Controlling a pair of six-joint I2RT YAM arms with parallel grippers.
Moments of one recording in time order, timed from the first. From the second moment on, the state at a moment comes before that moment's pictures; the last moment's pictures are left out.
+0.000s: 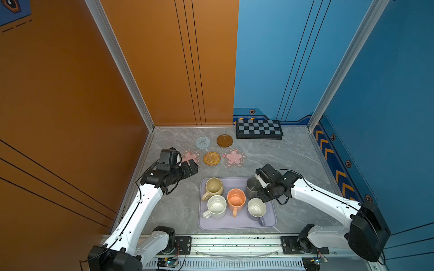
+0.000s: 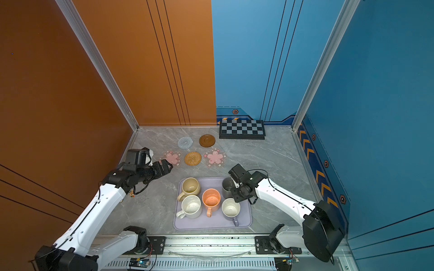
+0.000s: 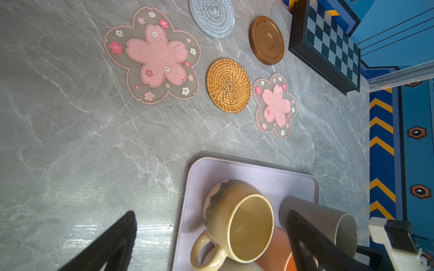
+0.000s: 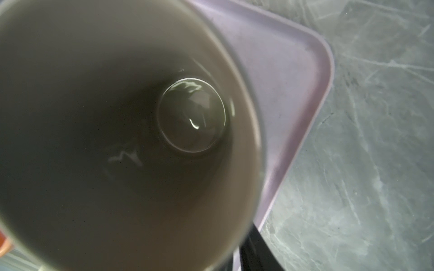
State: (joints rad) left arm -0.18 1.04 0.94 -0.76 0.16 -0.60; right arm 0.71 1.31 0.87 -0.85 0.00 0.32
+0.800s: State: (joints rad) left arm -0.18 1.03 0.94 -0.77 0.16 -0.60; right arm 0.75 1.31 0.87 -0.82 0.11 0.36
